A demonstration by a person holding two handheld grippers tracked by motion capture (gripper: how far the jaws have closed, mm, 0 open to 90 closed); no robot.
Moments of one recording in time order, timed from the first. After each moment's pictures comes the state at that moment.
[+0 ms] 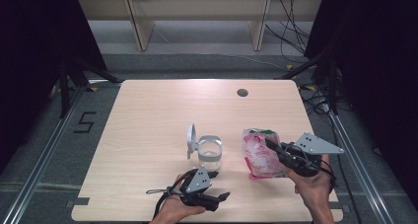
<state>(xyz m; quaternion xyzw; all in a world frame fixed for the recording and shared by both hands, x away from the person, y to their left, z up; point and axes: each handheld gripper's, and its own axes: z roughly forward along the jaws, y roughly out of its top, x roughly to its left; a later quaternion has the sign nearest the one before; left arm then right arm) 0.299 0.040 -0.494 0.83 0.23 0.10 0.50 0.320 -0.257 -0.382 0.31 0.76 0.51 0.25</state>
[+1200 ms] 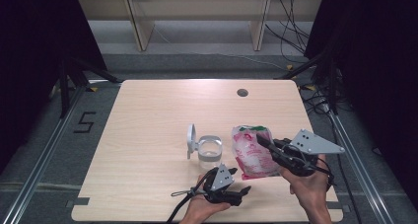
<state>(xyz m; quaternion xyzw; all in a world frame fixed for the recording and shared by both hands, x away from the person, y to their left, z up) 0.307 -0.016 -0.508 0.80 0.25 0.12 0.53 0.307 -0.232 -0.351 0.28 0.75 0.55 0.25</state>
